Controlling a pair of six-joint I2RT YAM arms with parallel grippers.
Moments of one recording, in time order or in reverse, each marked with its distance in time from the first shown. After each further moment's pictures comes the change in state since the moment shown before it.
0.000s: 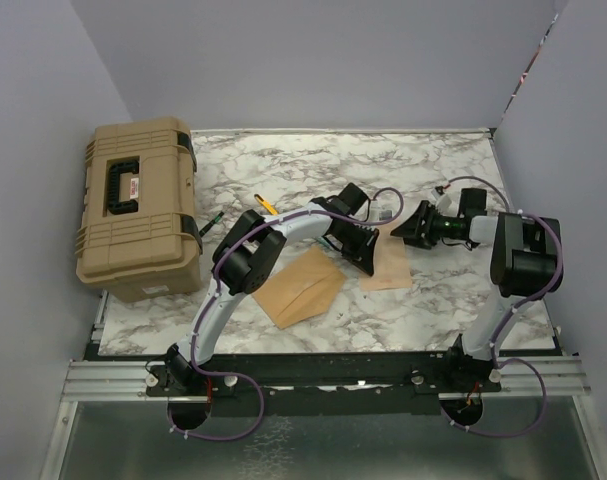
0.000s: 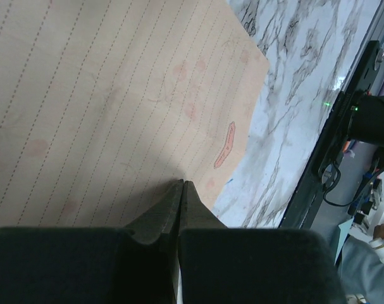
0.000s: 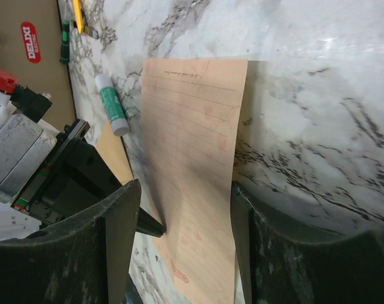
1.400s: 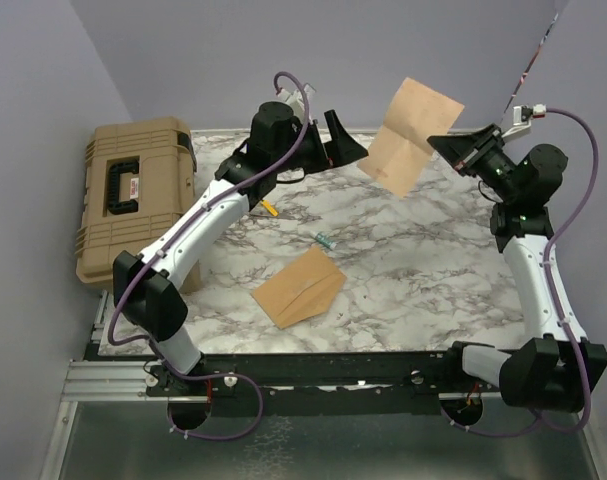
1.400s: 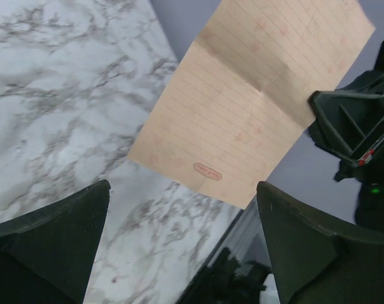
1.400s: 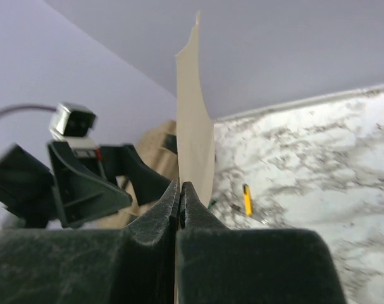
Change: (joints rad) left arm 0.186 -0.647 -0.045 0.202 -0.389 -0.502; right arm 0.047 -0.674 0.149 0.263 0.236 0.562
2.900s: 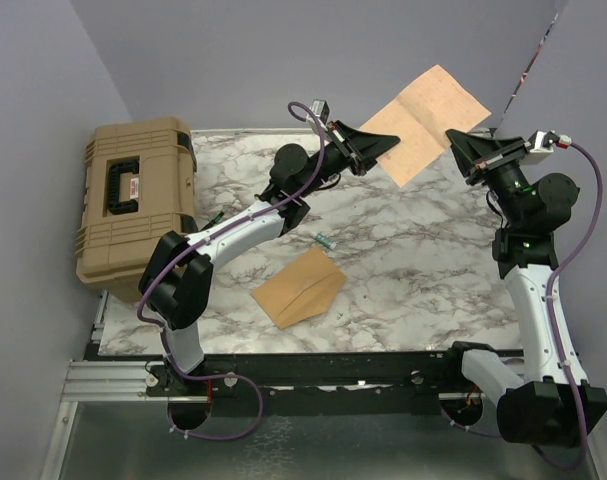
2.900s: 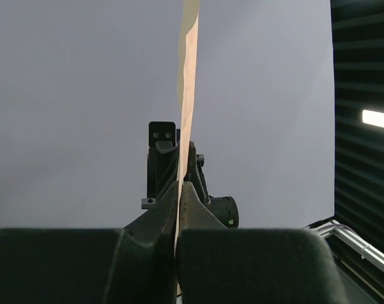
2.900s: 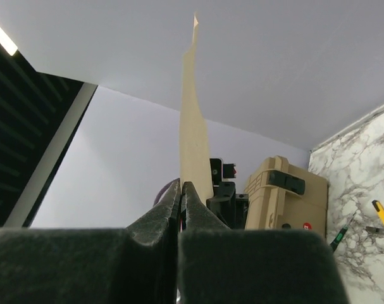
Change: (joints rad) left arm -0.136 0.091 -0.300 1.117 -0.054 -0.917; right arm 0.006 -0.211 -0.105 0.109 0.235 0.651
